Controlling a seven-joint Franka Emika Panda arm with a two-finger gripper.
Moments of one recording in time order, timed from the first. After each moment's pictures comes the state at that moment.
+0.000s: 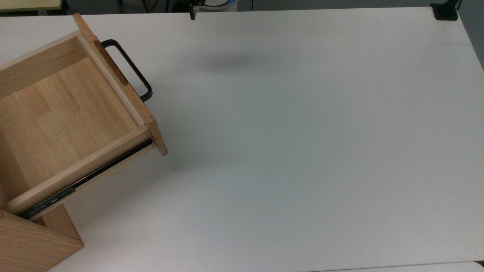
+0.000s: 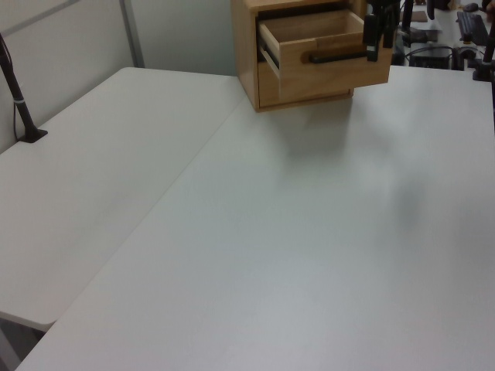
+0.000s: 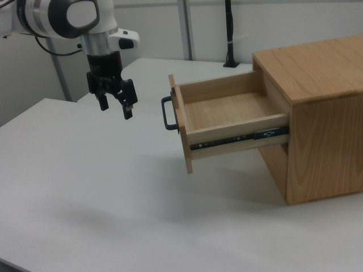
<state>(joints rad) 0.04 -0.01 -0.09 -1.63 0.00 1.59 0.09</state>
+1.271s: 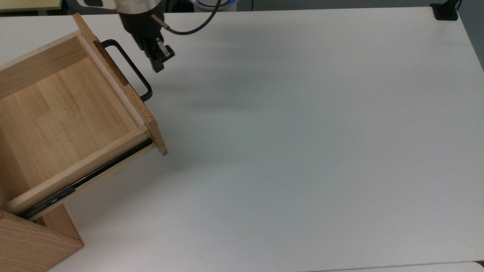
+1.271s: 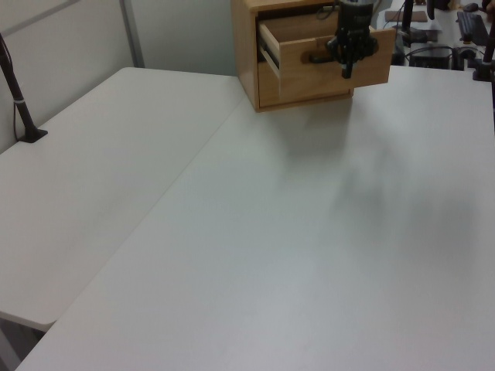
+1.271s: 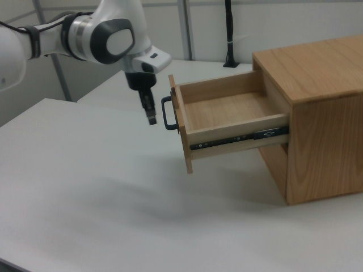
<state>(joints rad) -0.02 0.15 -0.09 -1.61 0.02 1.84 0.69</state>
